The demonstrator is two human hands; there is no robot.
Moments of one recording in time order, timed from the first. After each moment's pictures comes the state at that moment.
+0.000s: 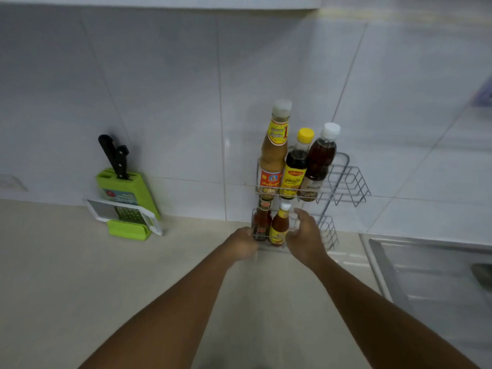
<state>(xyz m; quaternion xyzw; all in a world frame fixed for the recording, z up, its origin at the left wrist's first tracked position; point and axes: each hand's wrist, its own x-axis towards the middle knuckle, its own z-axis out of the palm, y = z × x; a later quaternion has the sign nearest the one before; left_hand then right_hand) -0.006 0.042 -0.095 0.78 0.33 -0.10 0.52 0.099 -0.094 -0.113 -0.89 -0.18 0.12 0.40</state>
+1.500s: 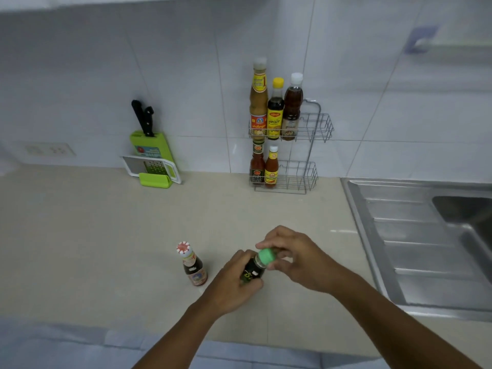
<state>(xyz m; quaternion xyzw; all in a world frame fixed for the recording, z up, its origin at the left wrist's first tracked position) -0.276 -0.142 -0.137 0.86 0.15 0.04 0.49 -0.127 -0.291 -0.084 -0.73 -0.50 0.24 0.39</state>
